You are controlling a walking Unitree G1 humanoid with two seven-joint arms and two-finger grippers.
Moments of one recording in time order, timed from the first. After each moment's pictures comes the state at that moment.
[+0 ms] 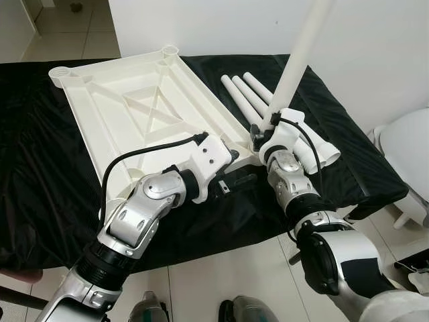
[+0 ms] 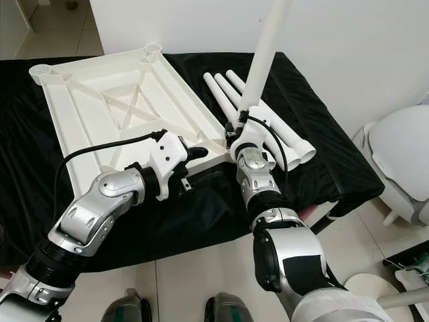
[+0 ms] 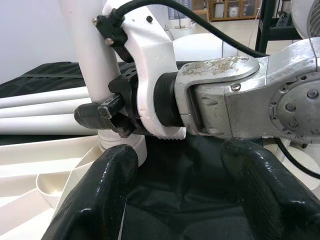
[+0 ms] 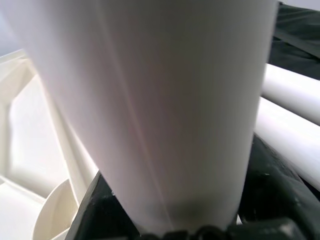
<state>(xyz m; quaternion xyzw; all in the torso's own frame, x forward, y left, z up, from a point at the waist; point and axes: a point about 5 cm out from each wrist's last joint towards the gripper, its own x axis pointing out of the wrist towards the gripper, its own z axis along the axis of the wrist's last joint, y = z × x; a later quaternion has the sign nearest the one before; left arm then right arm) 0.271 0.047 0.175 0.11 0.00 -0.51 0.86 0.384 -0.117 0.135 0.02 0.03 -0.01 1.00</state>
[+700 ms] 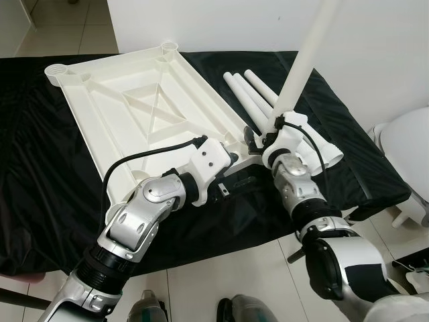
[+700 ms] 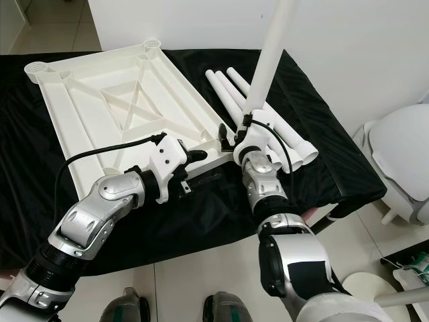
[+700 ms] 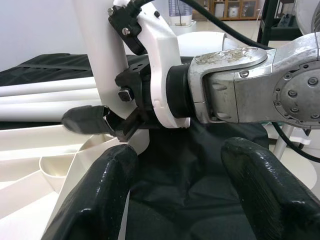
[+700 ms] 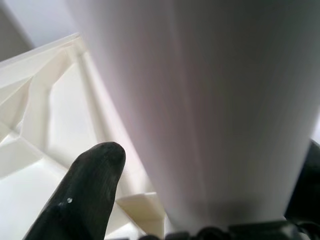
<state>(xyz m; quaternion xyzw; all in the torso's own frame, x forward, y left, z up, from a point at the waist) 0.269 0.047 0.172 0.11 0.00 -0.50 0.86 0.379 -0.133 0.133 0.02 0.02 0.10 0.99</state>
